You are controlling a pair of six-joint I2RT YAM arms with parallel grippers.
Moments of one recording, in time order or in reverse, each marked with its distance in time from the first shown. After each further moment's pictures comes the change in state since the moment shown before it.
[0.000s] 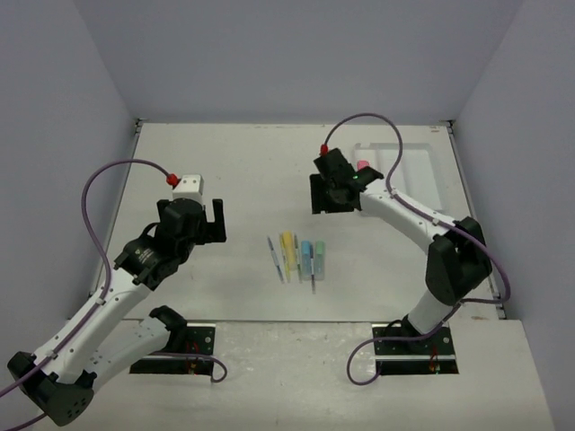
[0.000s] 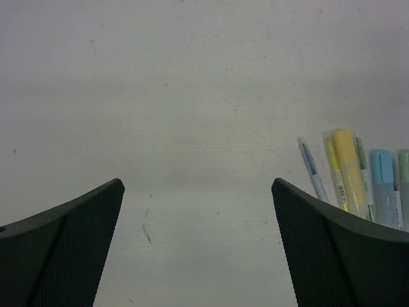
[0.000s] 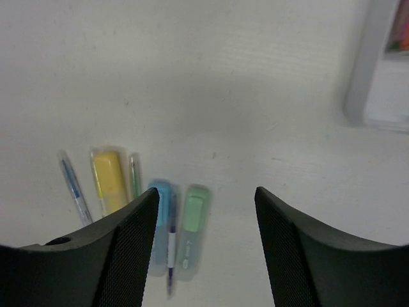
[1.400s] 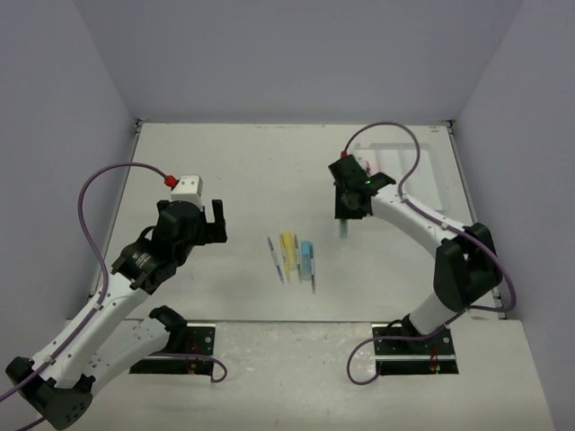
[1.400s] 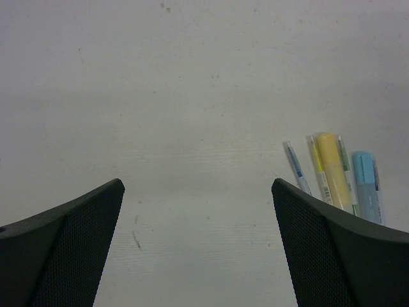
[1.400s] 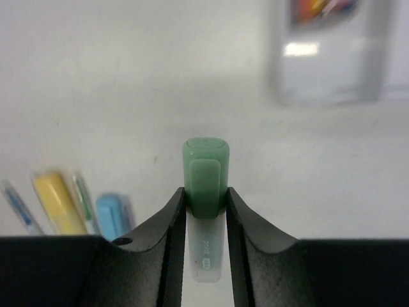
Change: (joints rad) left arm 0.000 -0.035 -0.021 0.038 0.031 0.000; right arm -0.018 -0.044 -0.151 -0.016 0.054 0.077
